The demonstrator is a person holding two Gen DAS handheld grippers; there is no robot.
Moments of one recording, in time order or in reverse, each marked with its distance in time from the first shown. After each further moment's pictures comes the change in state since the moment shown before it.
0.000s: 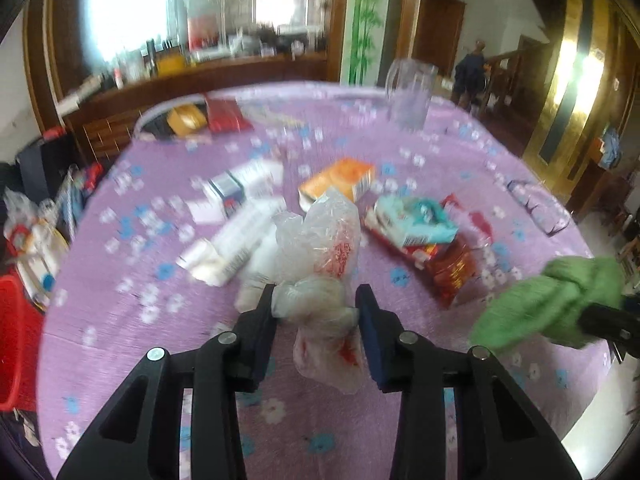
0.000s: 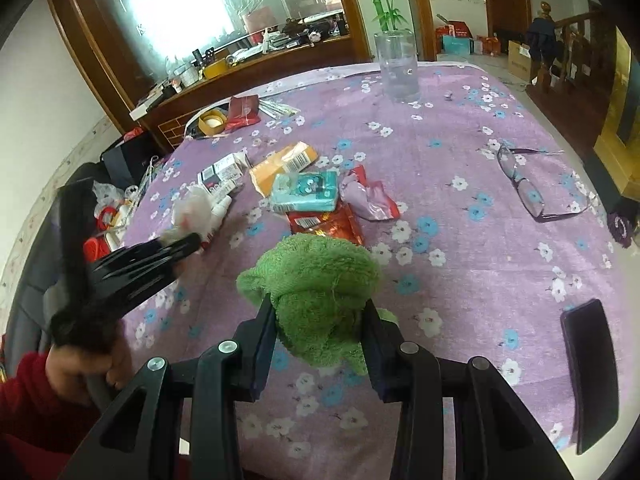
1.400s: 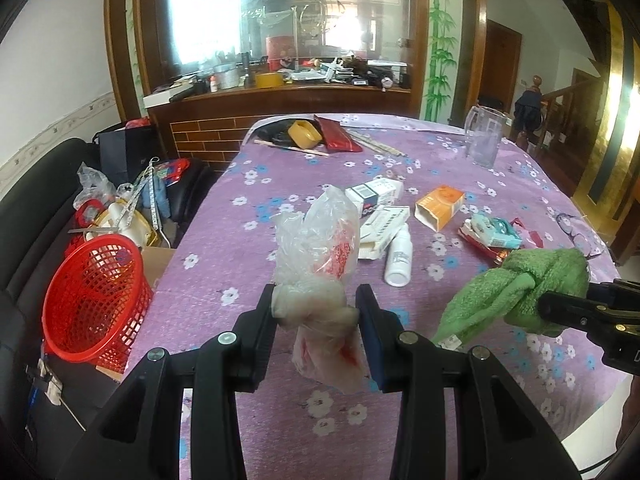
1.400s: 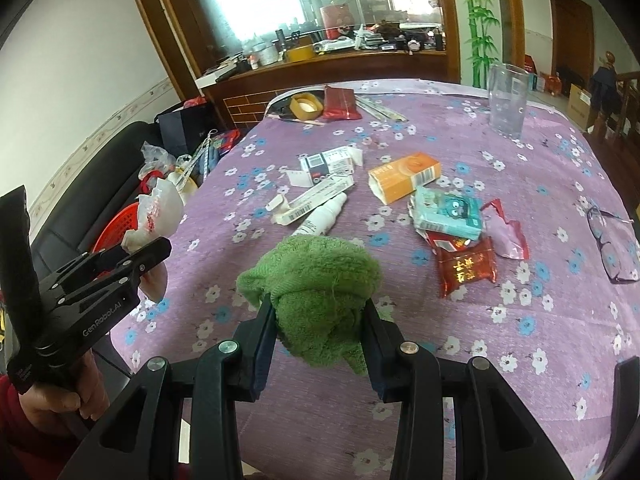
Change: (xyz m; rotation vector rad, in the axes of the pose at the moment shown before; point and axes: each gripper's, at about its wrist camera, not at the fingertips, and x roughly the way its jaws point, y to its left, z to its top) left arm -0.088 0.090 -0.040 -0.128 -0.070 0.209; right arm 0.033 0.120 -0.002 -0.212 -0.003 0.120
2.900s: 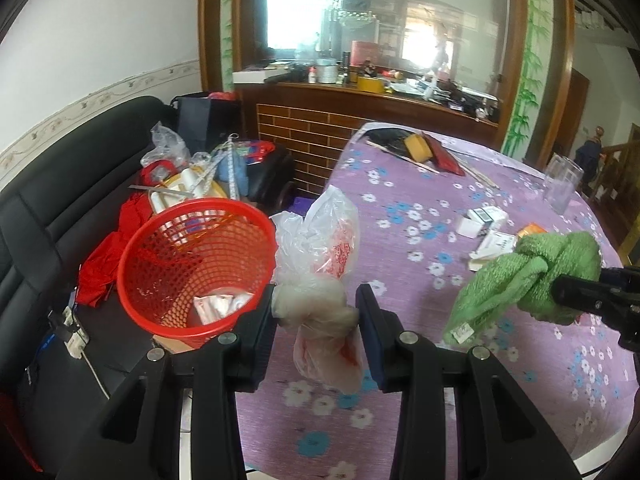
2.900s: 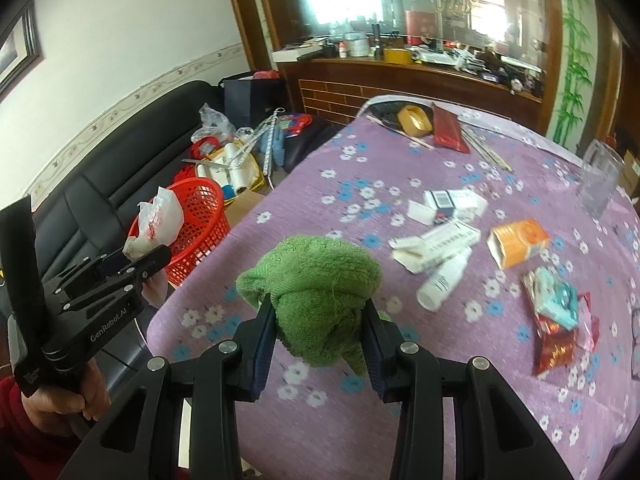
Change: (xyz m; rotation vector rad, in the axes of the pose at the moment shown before) left arm -0.024 0.137 -0.022 -0.211 -0.017 0.166; right arm 0.051 0.135 0.043 -0.244 0.031 0.100
